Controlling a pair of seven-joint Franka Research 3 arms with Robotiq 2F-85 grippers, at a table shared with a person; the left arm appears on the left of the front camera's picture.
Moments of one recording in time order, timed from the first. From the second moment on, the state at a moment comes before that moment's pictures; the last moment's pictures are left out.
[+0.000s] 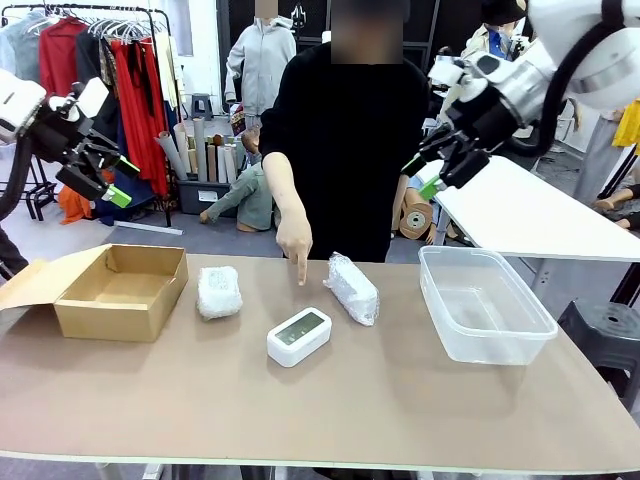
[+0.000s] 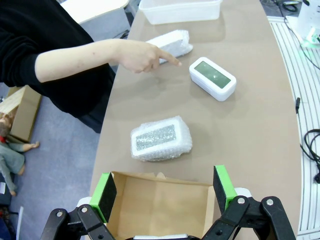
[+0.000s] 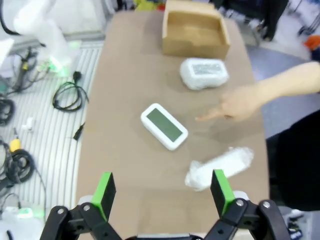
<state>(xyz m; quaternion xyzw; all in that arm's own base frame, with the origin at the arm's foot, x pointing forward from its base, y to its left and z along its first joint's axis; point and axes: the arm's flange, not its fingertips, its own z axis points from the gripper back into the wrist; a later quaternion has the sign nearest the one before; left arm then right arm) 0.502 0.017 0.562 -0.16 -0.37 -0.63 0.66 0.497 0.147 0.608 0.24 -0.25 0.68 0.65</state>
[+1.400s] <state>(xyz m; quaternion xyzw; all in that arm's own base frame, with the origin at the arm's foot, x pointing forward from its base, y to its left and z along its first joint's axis) 0.502 0.017 0.562 -0.16 -0.37 -0.63 0.66 0.434 0.317 0.476 0.04 -0.17 0.84 0.52</state>
